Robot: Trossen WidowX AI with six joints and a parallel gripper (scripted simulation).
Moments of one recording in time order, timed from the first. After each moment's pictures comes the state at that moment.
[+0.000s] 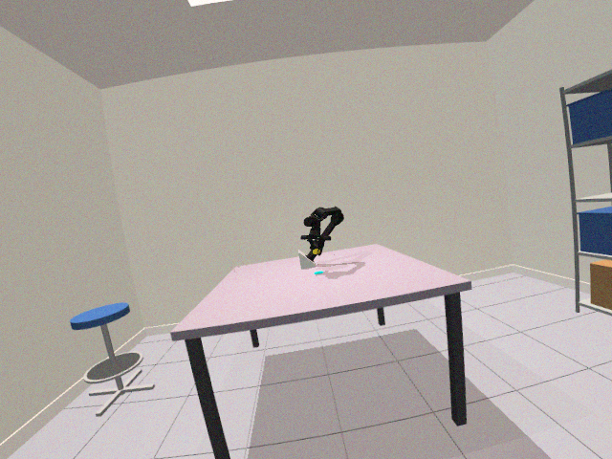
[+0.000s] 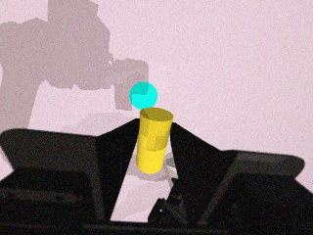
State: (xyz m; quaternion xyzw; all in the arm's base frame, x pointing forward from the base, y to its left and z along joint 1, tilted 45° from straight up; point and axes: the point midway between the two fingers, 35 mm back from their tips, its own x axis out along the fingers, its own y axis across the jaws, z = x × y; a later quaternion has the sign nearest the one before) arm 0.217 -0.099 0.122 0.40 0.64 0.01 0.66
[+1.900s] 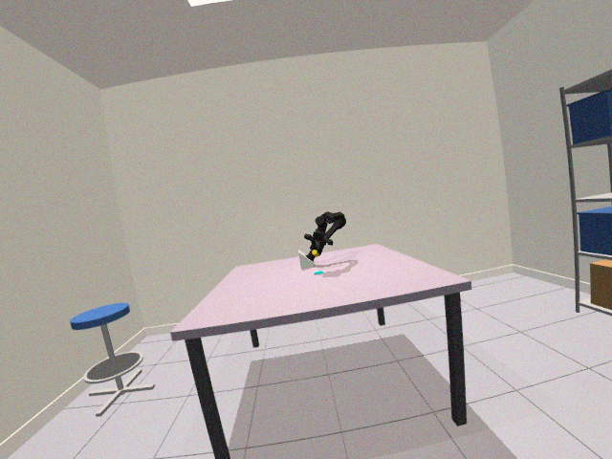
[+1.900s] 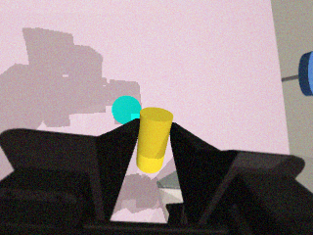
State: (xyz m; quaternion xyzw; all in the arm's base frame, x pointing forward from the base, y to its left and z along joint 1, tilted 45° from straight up) arm 0.202 -0.085 0.118 0.34 0.56 -0.11 0.74
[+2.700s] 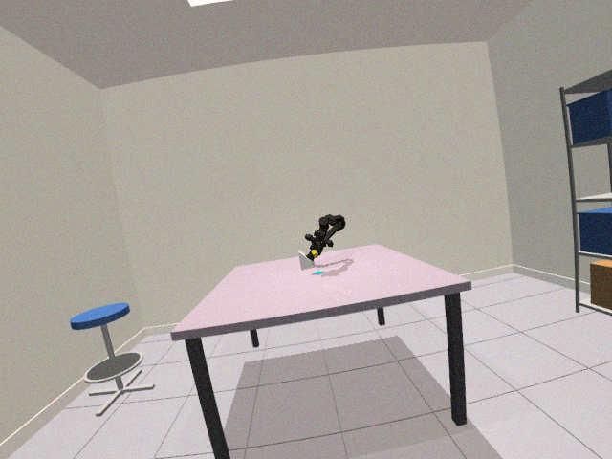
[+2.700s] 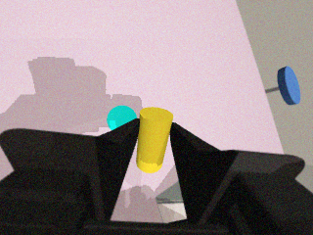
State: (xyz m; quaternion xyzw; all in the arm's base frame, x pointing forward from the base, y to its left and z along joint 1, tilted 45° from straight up) arm 0.198 -0.082 0.116 0.33 0.51 -0.15 0.78
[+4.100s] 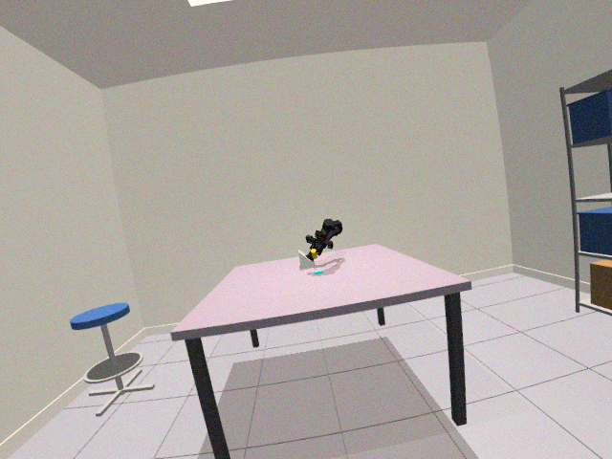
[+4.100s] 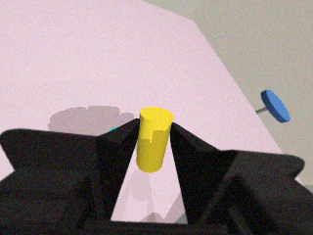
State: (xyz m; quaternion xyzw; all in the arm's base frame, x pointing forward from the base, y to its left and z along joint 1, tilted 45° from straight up) arm 0.195 -0.082 0.115 0.32 0.40 -0.21 0.83
